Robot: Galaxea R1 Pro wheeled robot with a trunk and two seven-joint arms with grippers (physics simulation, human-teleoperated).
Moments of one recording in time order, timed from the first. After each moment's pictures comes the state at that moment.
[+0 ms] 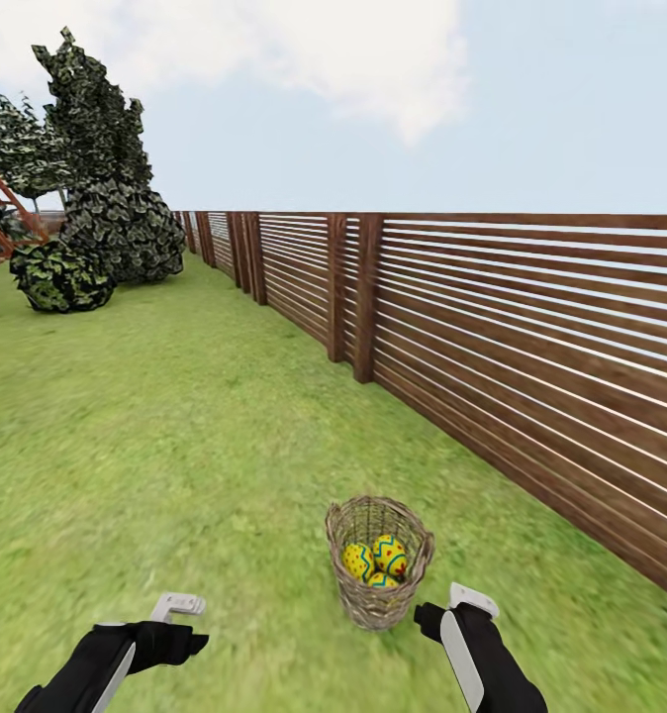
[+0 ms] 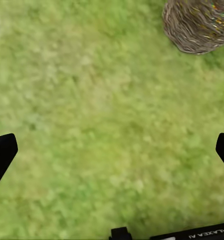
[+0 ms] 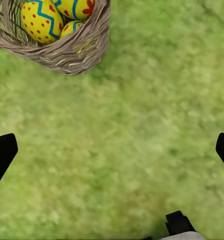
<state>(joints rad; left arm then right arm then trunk) -0.34 0.18 0.00 -0.80 -0.04 0.53 -0.33 -0.37 0.16 -0.16 -0.85 -0.21 0.57 -0.35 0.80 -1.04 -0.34</state>
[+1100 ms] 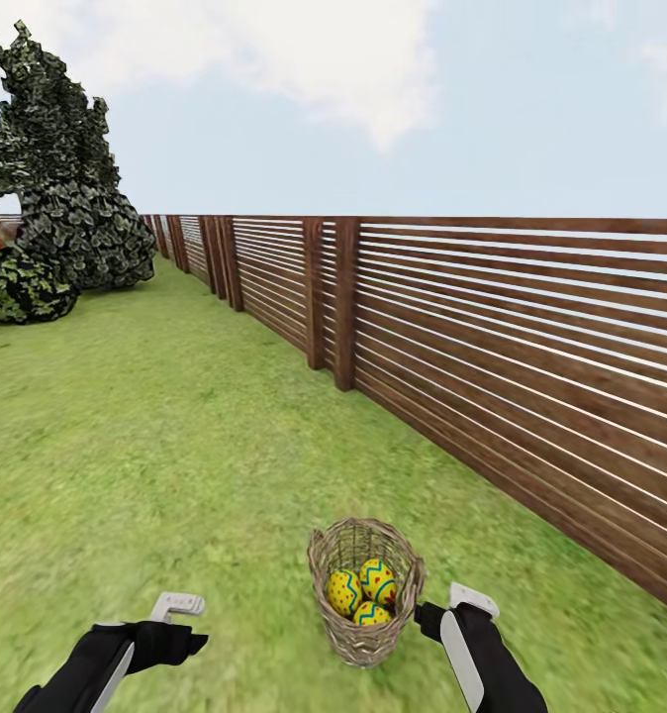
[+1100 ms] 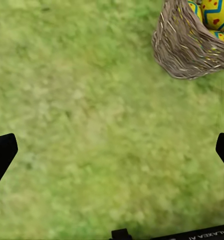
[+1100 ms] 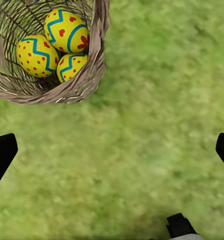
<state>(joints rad) -0.34 0.18 0.00 -0.80 -0.04 0.53 -0.33 -0.37 0.16 -0.16 -0.85 -0.21 0.57 -0.35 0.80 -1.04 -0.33</state>
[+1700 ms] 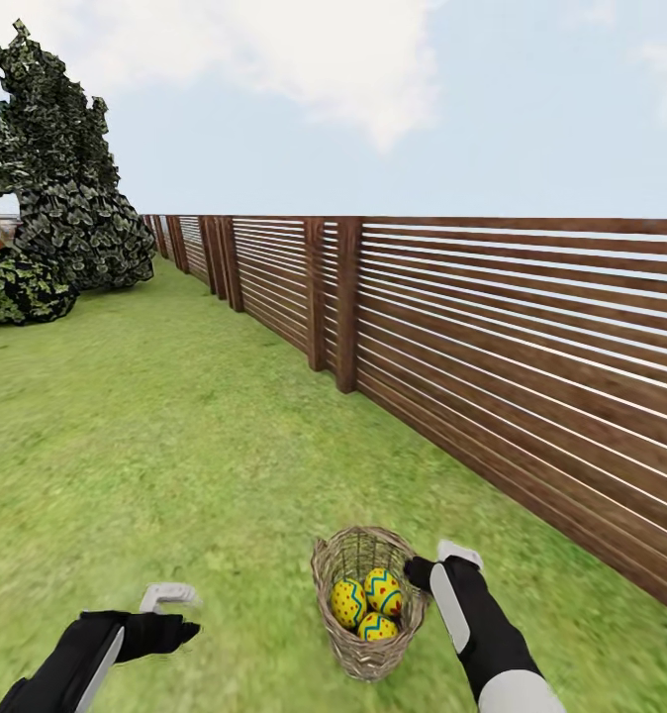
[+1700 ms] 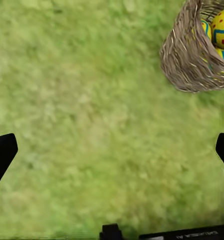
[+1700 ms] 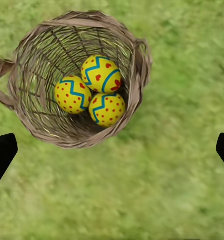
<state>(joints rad) -0.34 0.19 0.08 -0.87 -0.03 0.65 -0.34 -0.50 0.17 -0.16 -0.84 -0.21 0.60 -0.34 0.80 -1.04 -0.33</state>
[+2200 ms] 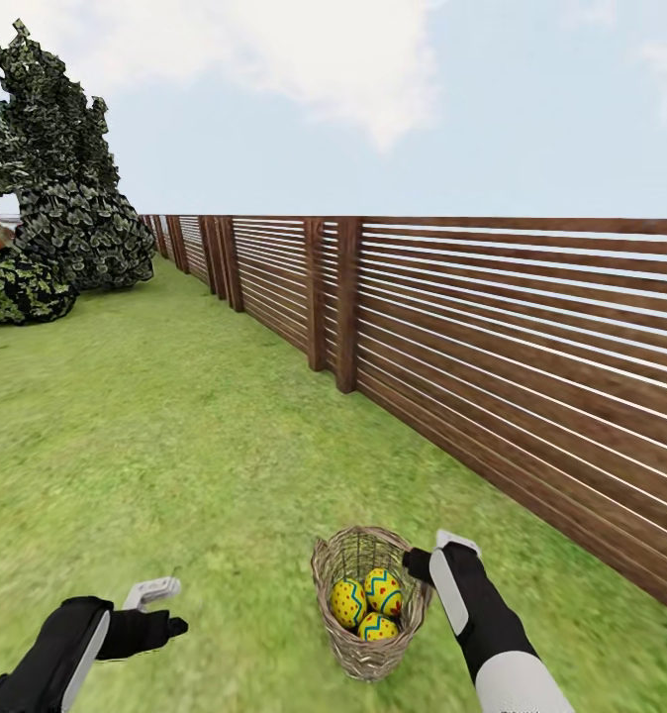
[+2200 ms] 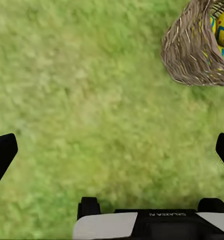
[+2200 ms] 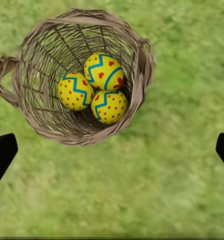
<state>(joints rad) -0.35 0.18 0.19 -0.95 -0.02 0.87 -0.35 -0.54 0.17 -0.16 -0.83 -0.21 0.66 -0.35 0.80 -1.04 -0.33</state>
